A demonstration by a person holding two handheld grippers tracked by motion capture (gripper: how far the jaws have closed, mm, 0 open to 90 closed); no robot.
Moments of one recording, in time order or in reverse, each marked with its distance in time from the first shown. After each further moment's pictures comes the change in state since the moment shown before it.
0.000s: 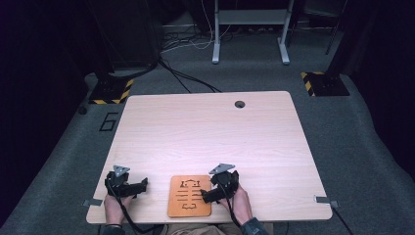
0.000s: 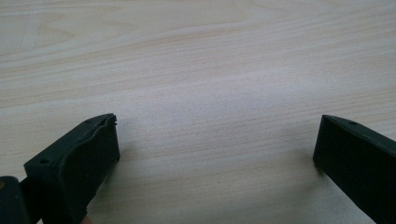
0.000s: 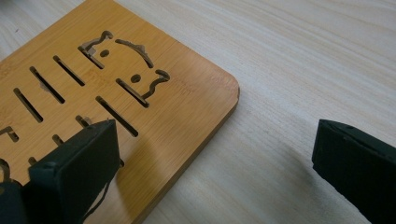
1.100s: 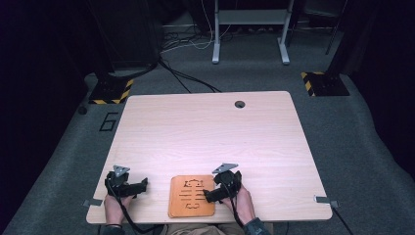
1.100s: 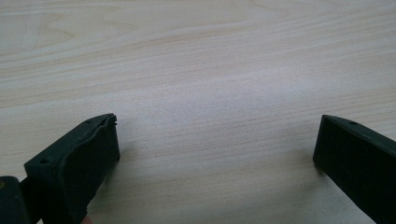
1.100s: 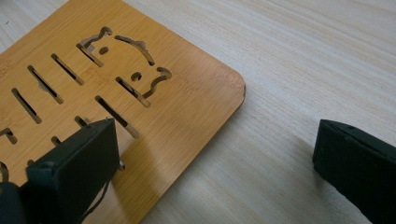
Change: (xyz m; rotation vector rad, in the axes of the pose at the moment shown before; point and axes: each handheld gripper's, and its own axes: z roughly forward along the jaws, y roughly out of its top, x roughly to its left) left arm 0.000 0.000 0.000 0.004 -0.001 0.001; right arm -0.010 -0.004 0.000 0.023 0.013 0.013
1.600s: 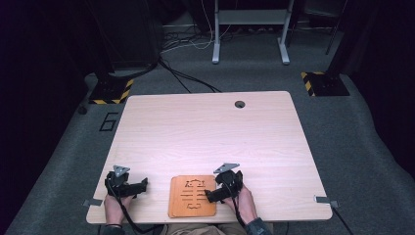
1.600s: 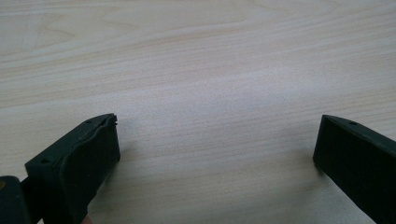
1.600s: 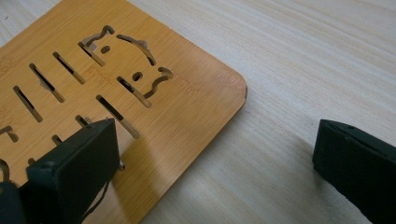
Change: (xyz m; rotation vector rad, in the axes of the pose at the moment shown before) left arm 0.000 0.000 0.000 0.000 0.001 0.001; right arm -0.004 -0.001 -0.002 0.008 0.007 -0.005
